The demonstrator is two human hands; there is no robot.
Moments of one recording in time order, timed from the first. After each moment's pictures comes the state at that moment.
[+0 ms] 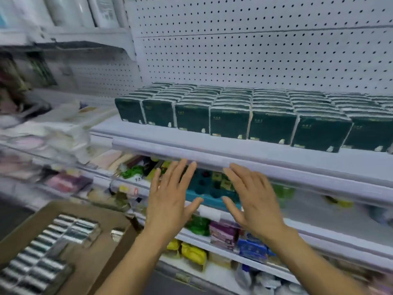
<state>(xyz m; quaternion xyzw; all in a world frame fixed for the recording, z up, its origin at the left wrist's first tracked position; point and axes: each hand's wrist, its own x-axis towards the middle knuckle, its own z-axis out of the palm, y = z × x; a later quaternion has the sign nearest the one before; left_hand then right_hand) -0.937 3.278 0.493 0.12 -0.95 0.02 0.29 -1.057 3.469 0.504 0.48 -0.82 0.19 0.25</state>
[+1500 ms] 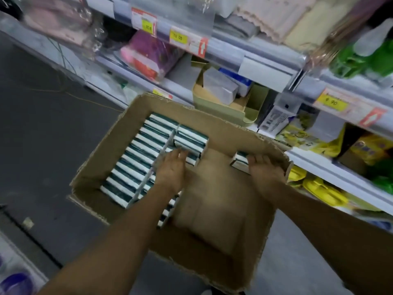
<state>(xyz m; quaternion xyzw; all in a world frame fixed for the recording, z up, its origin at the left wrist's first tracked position) -0.713 2.776 0.140 0.34 -0.92 -0.16 -0.14 -0.900 2.946 0.144 0.43 -0.86 -0.15 -0.23</state>
